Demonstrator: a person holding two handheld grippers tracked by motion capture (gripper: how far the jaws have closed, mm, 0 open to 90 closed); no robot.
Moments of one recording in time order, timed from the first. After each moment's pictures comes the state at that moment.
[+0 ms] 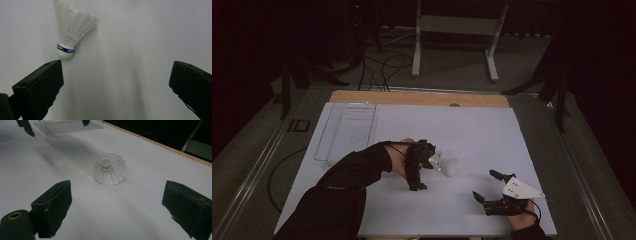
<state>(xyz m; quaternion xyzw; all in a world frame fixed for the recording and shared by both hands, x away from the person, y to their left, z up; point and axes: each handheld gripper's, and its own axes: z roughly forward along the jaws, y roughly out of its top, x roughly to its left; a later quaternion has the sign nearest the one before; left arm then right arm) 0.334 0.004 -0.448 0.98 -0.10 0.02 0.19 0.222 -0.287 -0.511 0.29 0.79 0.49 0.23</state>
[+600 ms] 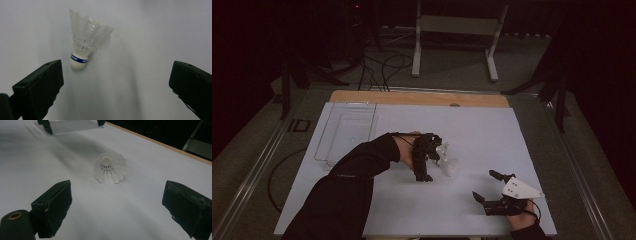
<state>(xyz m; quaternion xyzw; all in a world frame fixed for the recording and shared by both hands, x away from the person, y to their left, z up) 0.360 -0.015 -0.450 0.98 -0.11 0.01 0.18 0.222 -0.287 -0.512 0.29 0.79 0.49 0.23</state>
